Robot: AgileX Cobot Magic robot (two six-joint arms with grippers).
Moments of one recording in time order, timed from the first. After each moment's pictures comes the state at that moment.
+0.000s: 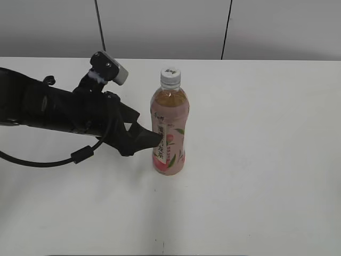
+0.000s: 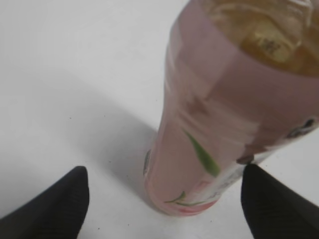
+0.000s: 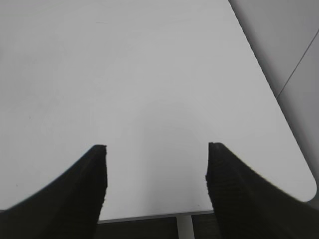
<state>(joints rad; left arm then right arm) -0.39 1.81 -0.85 -1.73 0.53 2.11 0.06 -0.01 -0.51 -0.10 1.10 -0.01</state>
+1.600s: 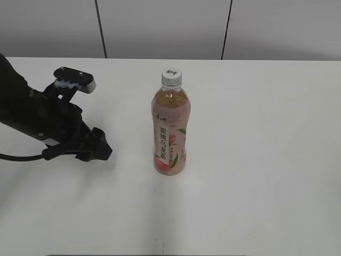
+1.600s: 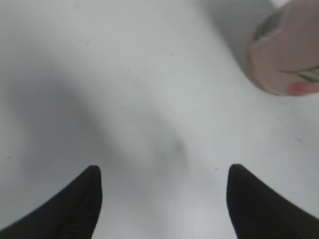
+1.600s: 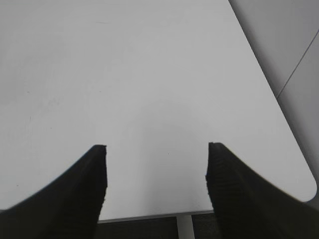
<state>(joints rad) -0.34 1.72 -0.85 -0.59 0.41 0.75 0.06 -0.01 -0.51 -0.10 1.10 -0.01</state>
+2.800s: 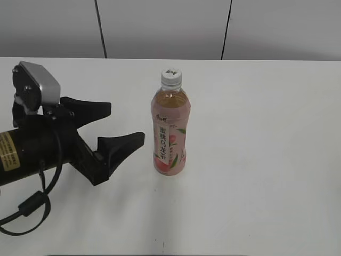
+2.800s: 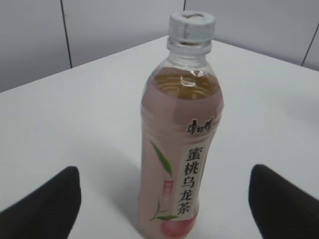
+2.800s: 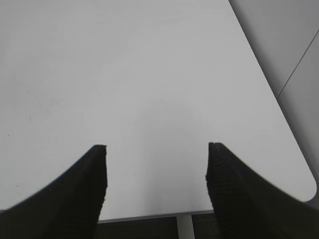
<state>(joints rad) -0.42 1.57 -0.37 0.61 -0.92 -0.31 0.06 -0.01 -0.51 -0.10 1.10 -0.01</state>
